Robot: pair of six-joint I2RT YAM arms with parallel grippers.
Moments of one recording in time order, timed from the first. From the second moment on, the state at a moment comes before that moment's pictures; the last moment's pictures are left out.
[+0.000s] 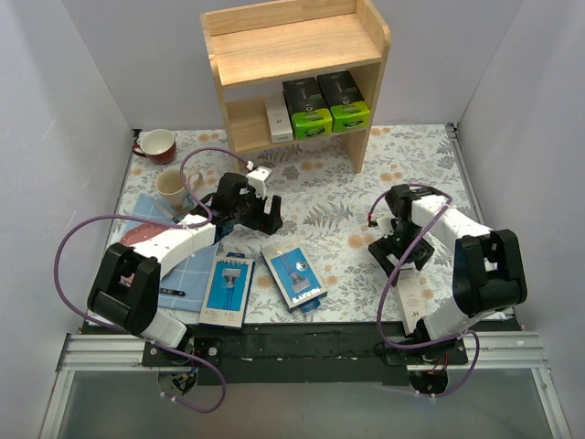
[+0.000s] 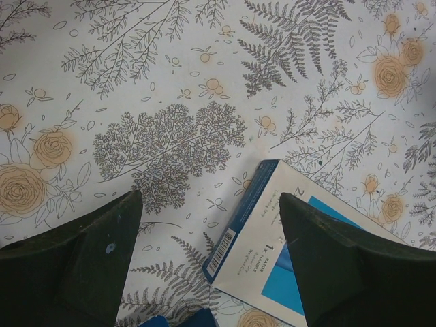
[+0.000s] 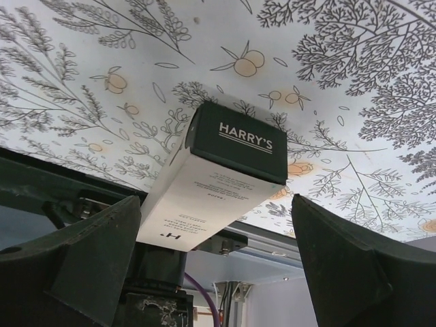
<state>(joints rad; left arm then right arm) -0.47 1.49 0.91 -0.08 0.24 -0.11 0.25 1.57 1.01 -1.14 -0.05 -0.34</state>
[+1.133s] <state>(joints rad) -0.47 1.49 0.88 0.04 0.50 -0.17 0.27 1.99 1.63 -0.98 -0.23 -0.12</state>
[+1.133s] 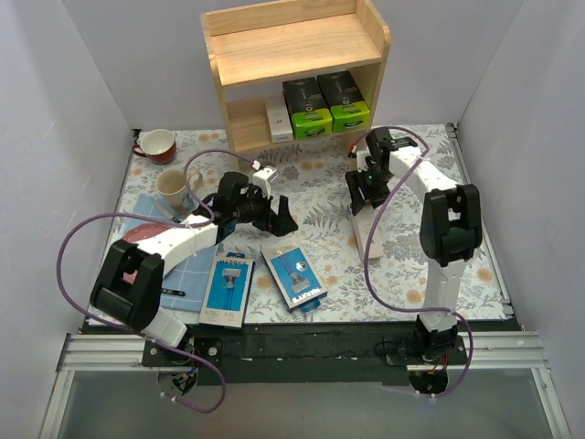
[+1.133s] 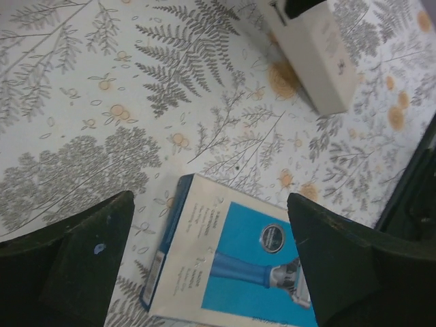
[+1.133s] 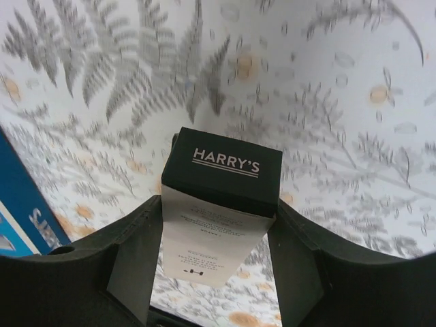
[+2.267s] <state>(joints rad) -0.97 2.20 1.70 -0.21 -0.22 -0.55 -0.15 1.75 1.37 -0.82 -0.44 0.14</state>
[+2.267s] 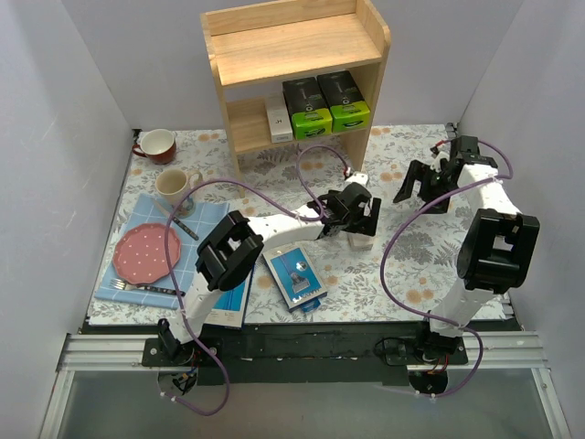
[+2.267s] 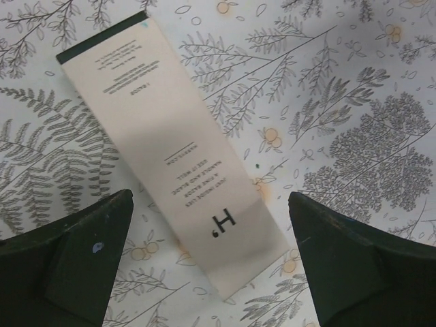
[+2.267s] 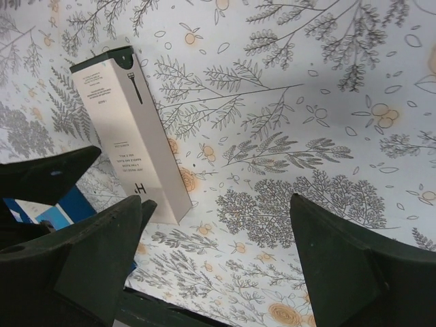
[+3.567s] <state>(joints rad) -1.05 2.10 1.46 -0.26 -0.40 -0.62 -0.26 1.43 1.08 -0.77 -0.53 0.19</state>
